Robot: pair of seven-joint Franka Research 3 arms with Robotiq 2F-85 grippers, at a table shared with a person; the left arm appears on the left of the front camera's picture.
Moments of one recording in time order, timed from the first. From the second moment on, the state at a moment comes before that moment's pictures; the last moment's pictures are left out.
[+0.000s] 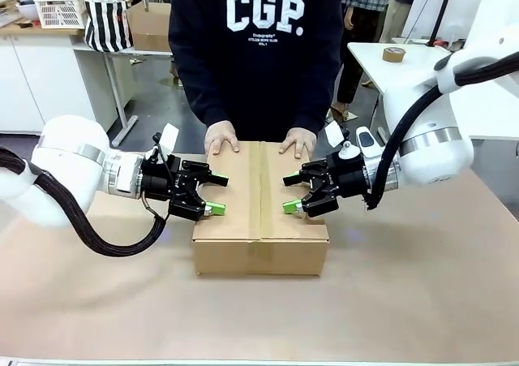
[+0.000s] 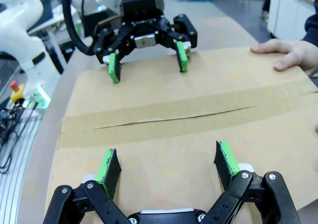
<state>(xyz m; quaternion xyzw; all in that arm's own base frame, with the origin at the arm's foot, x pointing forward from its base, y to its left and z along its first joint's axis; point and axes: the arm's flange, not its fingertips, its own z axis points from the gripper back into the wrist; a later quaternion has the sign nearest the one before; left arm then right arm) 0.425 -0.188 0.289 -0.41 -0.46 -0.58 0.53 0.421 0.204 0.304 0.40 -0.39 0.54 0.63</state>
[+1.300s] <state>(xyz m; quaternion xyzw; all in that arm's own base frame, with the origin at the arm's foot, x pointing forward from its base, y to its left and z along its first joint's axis) 0.425 -0.187 0.290 -0.41 -0.46 -0.58 0.53 0.421 0.205 0.304 0.40 -0.39 0.55 0.63</state>
